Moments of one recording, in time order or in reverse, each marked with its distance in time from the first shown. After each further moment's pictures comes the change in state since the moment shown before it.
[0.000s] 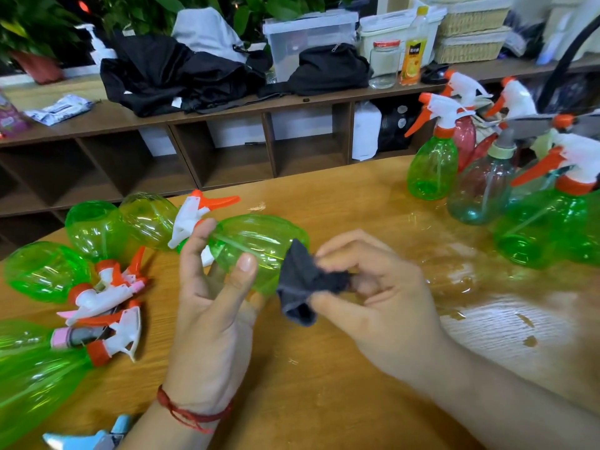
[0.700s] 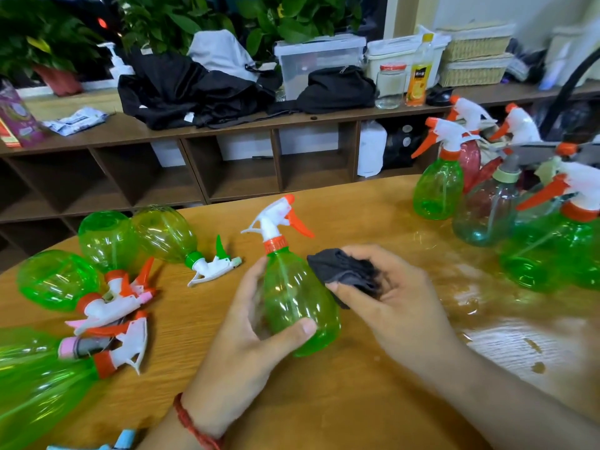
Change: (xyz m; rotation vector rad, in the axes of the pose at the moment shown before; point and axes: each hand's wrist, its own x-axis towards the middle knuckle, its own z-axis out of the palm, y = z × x) left_hand -0.004 -0.016 -0.008 0.389 -0.247 -0.122; right_hand 0.008 0.017 -0.023 -0.193 0.030 0.242
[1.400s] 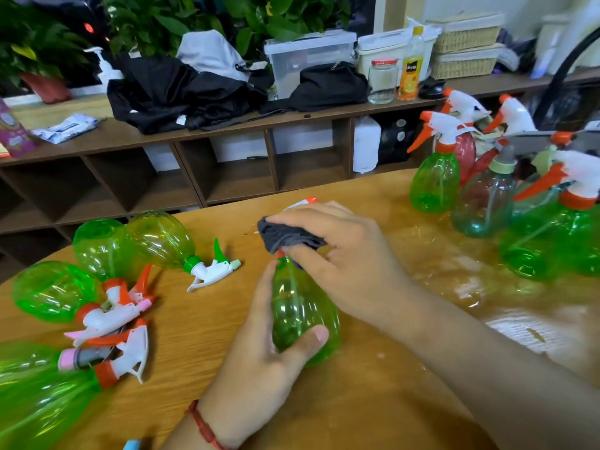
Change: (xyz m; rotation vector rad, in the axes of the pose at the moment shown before) left_hand -0.003 0.006 0.009 0.227 -0.073 0.042; right_hand 0.057 -0.026 0.029 -0.405 -0.105 -0.481
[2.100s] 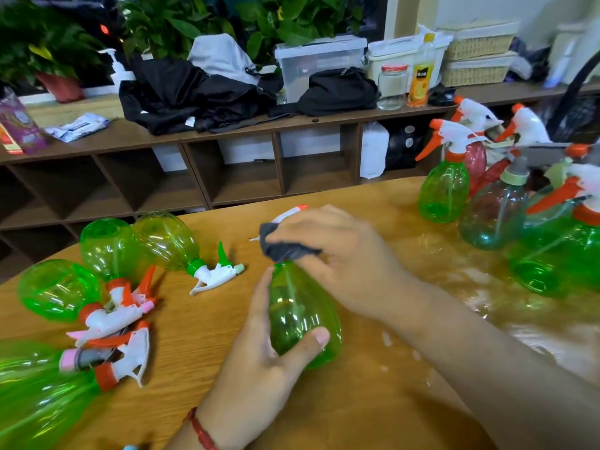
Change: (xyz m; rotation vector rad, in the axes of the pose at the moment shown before) left_hand 0.002 -0.005 -0.004 0.026 0.056 0.008; right_hand 0.015 0.018 0.002 -0.124 -0.081 -0.193
